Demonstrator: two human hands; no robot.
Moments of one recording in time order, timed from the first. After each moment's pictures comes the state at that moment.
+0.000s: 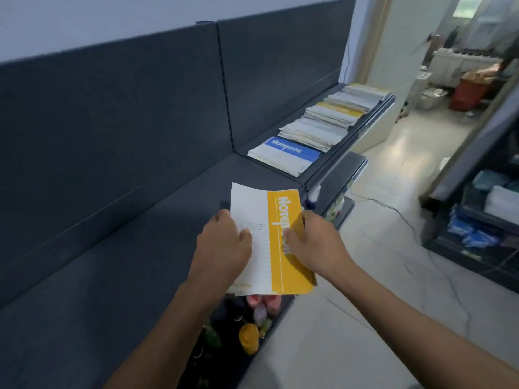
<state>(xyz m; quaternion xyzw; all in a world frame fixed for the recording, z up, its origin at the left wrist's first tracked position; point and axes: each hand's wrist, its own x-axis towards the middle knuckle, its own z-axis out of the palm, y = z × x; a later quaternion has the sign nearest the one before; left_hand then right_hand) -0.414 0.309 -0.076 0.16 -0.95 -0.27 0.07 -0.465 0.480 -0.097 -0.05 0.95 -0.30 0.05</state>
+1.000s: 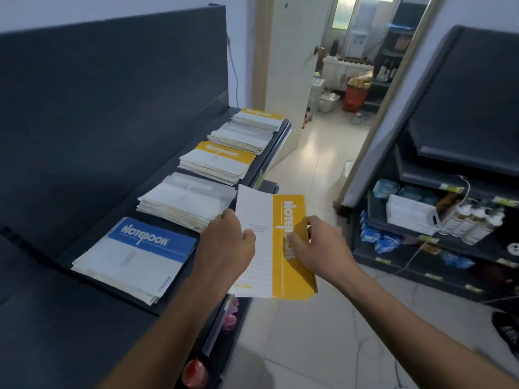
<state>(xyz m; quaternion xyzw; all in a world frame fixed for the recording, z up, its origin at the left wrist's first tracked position) -0.800 0.547 -0.090 -0.03 -0.96 -0.27 0.04 -0.775 0.729 -0.089 0.14 0.95 -0.29 0.00</state>
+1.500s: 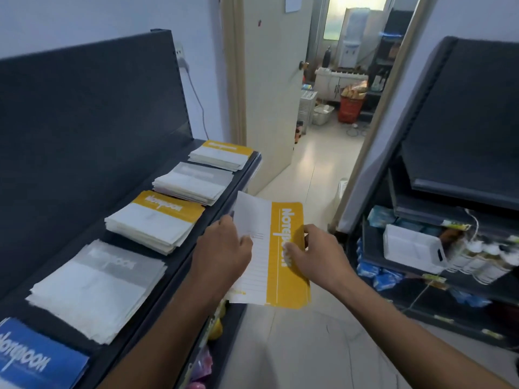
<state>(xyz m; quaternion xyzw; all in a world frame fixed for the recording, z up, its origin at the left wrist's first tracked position) -0.982 0.720 -0.081 -0.05 -0.96 -0.26 0.05 -0.950 0.906 -0.088 0.13 0.94 -0.32 0.01</state>
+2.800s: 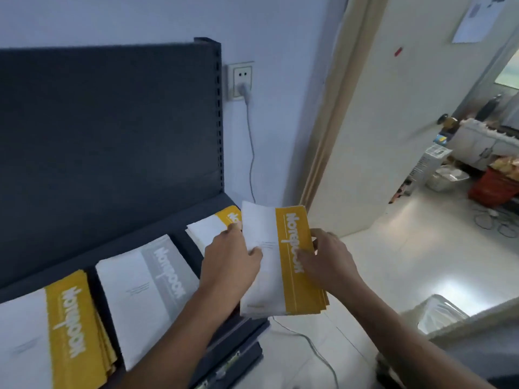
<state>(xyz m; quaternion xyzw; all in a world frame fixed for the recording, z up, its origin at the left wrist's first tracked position) -1.399 0.811 -0.091 0.25 -0.92 -0.28 0.08 -1.474 0.979 -0.090 -0.09 0.95 -0.28 0.09</state>
